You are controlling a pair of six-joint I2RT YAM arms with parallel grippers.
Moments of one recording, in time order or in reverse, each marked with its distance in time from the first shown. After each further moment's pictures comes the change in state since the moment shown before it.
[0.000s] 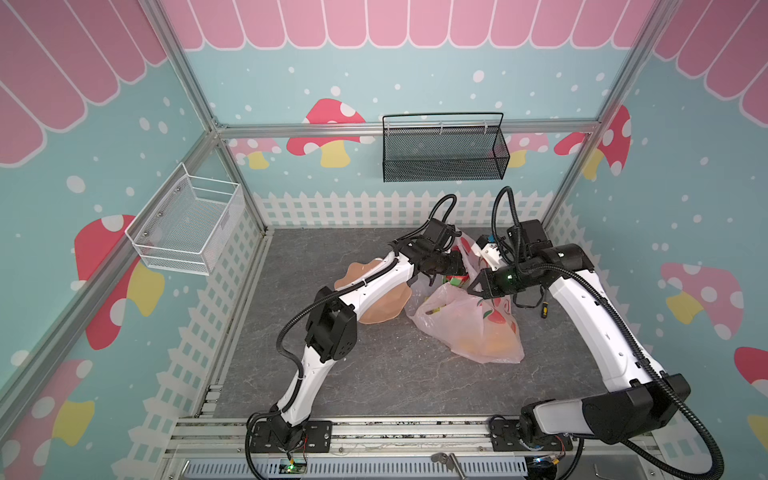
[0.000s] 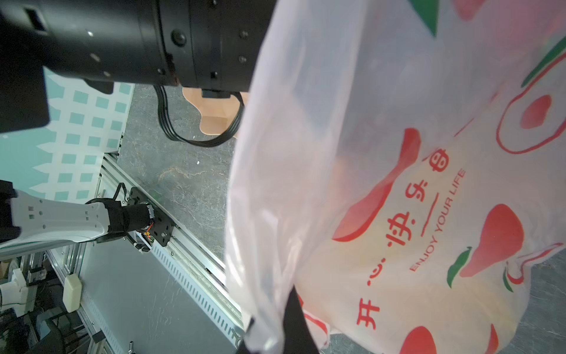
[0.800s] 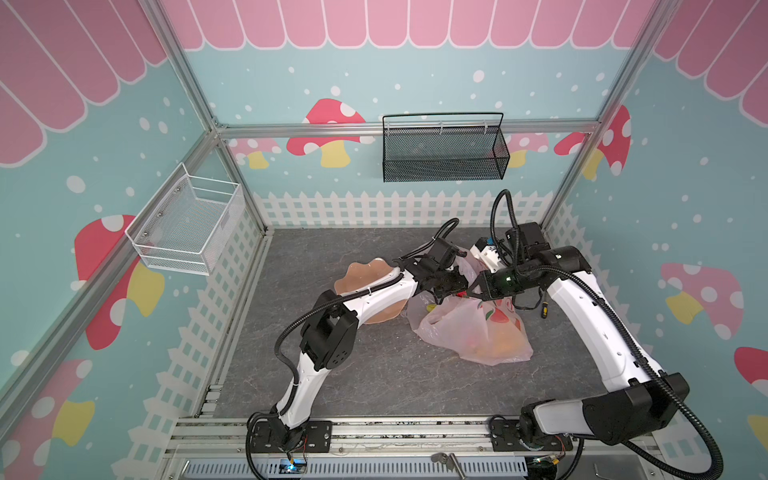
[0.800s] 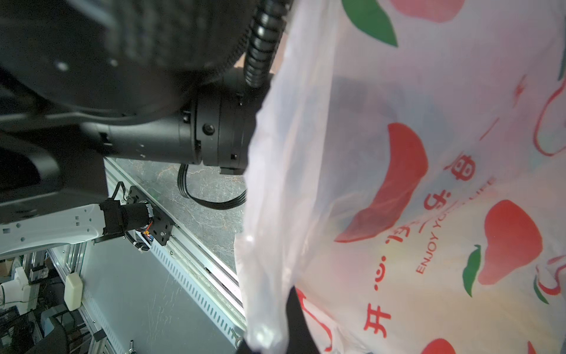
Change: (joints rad) left arm -0.060 -0.089 -0.265 0.183 0.056 -0.322; right arm 0.000 -0.008 -0.037 0.019 -0.006 0.003
